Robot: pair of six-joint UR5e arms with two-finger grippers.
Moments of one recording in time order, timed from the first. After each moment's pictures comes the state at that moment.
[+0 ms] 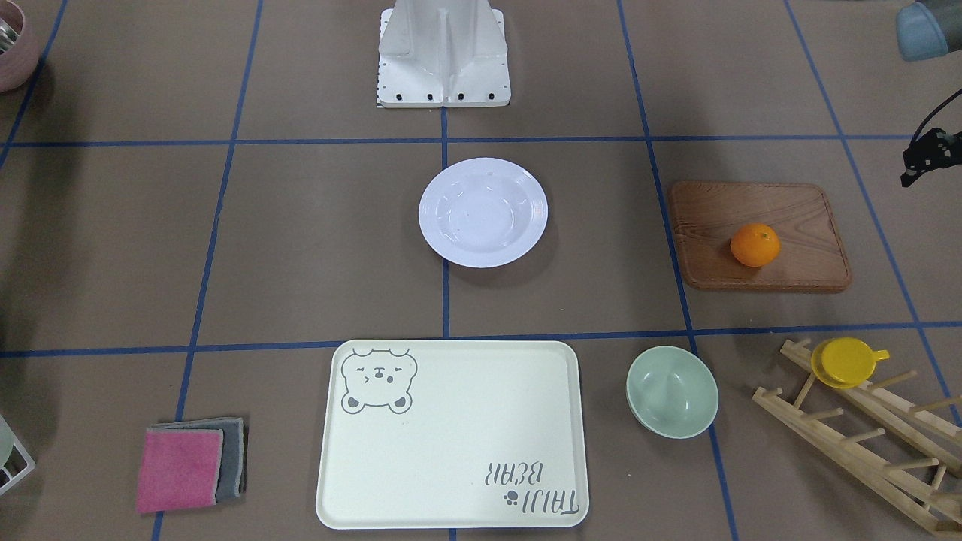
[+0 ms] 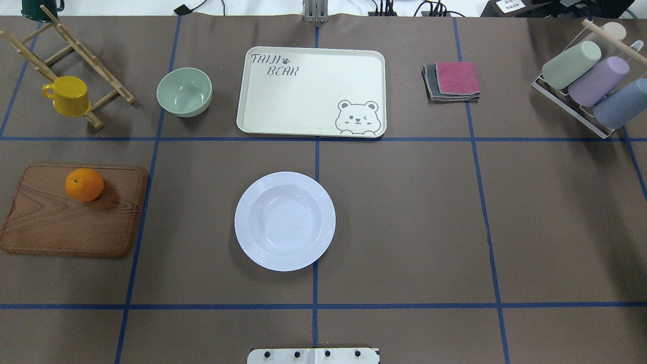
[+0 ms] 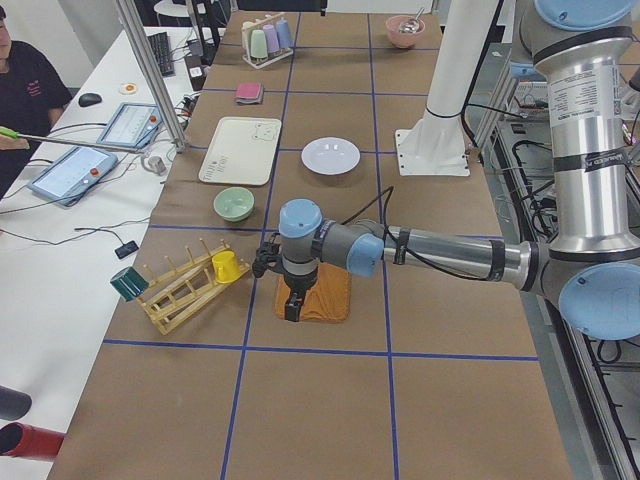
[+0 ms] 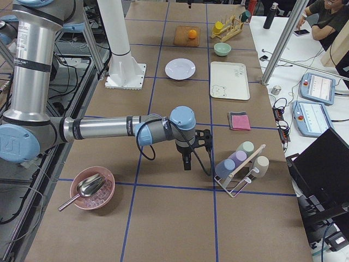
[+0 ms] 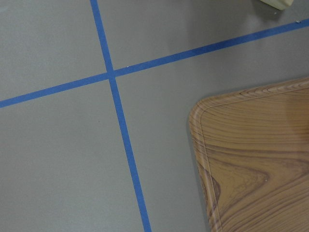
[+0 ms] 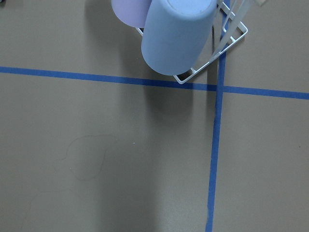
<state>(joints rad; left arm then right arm) -1.32 -1.40 -1.84 -1.75 -2.23 -0.13 1.45 -1.76 1.84 -1.38 2.36 0.19</state>
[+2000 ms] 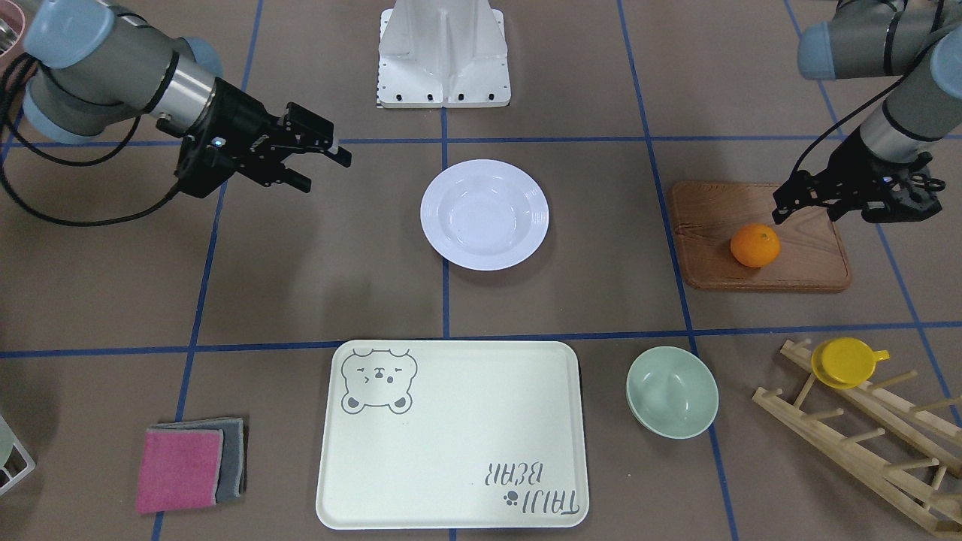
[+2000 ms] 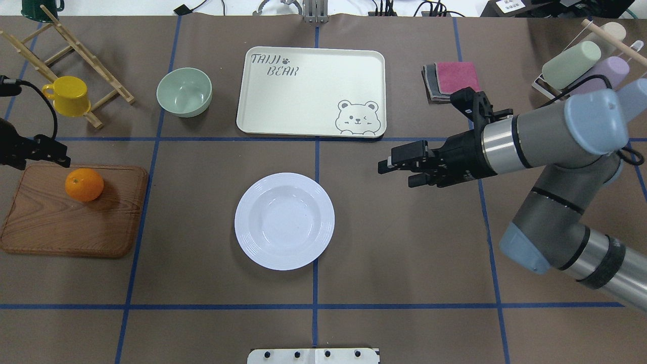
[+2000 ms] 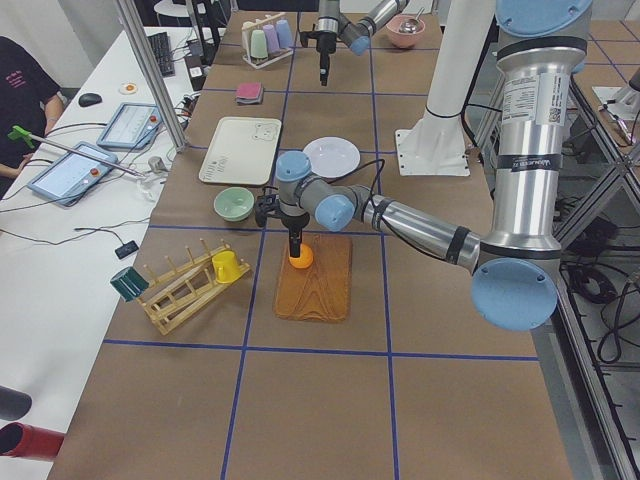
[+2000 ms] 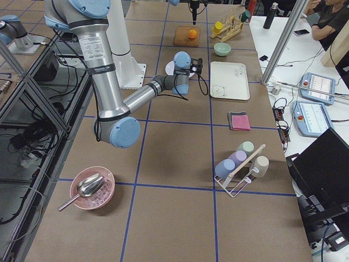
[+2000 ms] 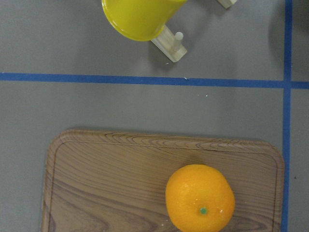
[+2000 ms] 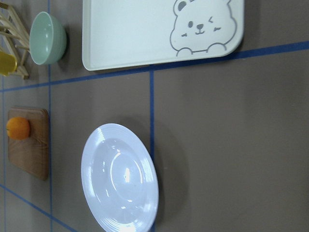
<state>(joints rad) -1.02 -1.59 -1.86 -1.84 -2.20 -0.81 0.68 -1.27 1.78 -0.53 2.16 1.60</state>
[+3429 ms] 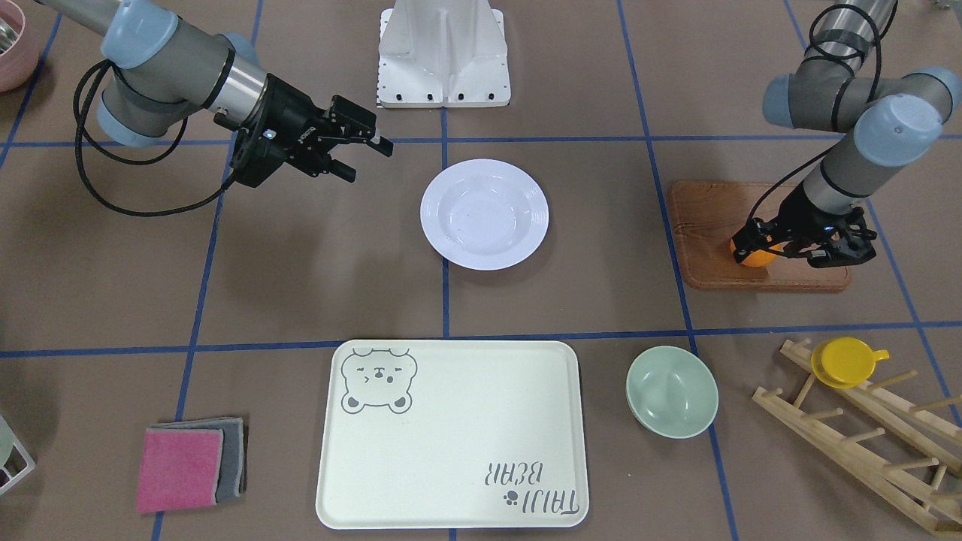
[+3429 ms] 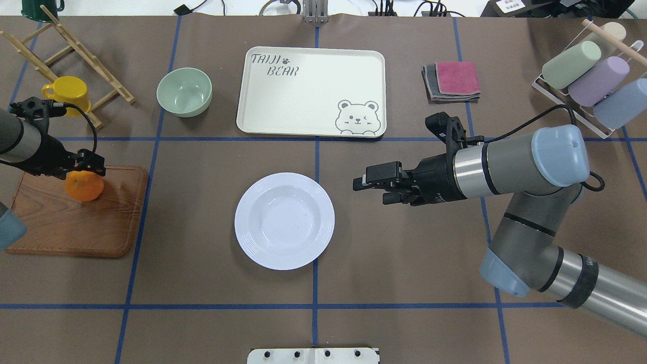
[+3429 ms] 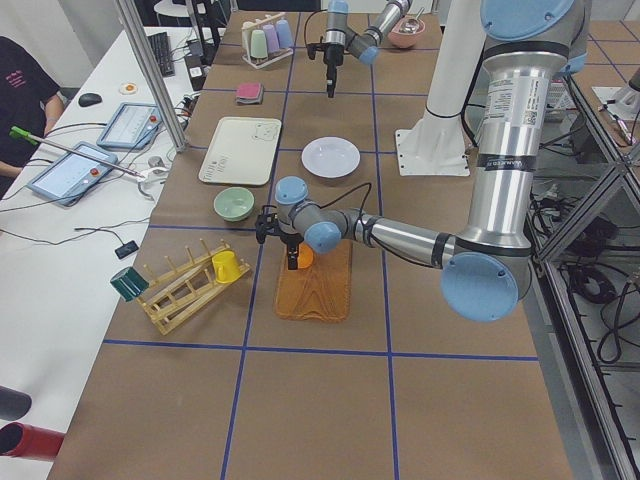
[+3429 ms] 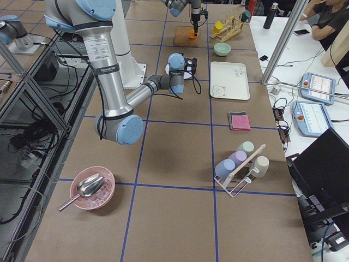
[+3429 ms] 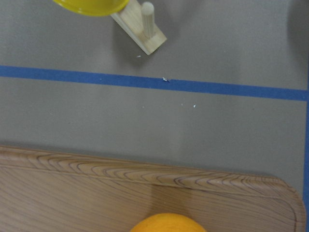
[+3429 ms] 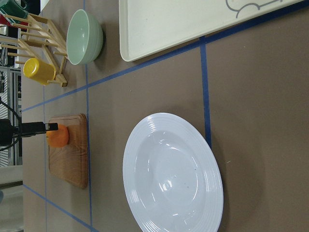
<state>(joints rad) -0.92 -1.65 -1.62 -2.09 -2.14 -0.96 0.61 -1.26 1.76 -0.48 2.09 1.63</state>
